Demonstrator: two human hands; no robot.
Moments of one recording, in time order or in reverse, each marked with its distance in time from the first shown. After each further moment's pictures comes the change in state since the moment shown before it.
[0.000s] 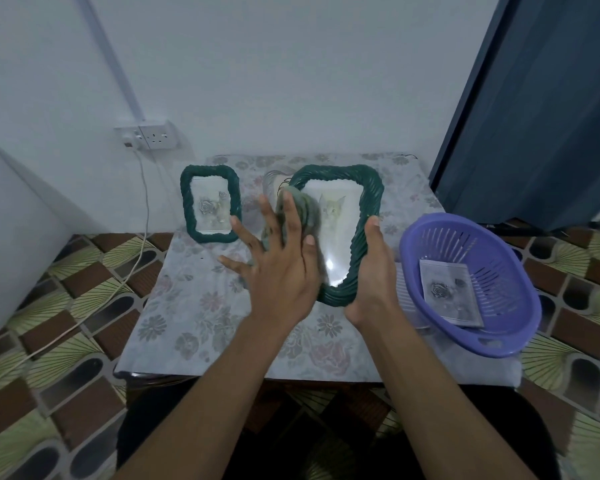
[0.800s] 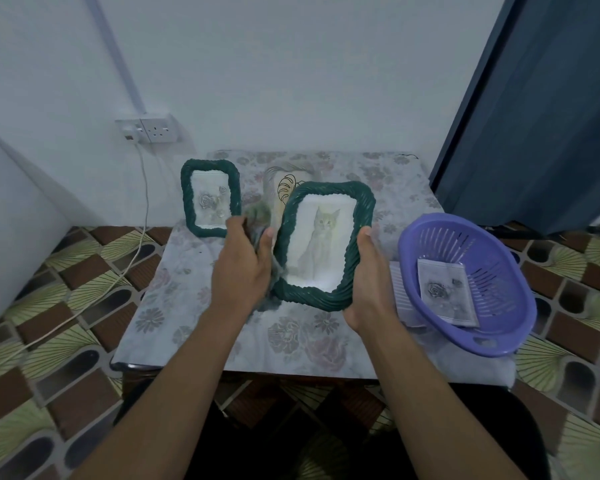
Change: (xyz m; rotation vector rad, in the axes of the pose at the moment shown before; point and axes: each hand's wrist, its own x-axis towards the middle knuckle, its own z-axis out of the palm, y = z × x) left_hand 0.013 -0.049 -0.015 -0.227 0.100 -0.124; right_hand -0.001 0.009 -0.013 -0.139 0.014 0.036
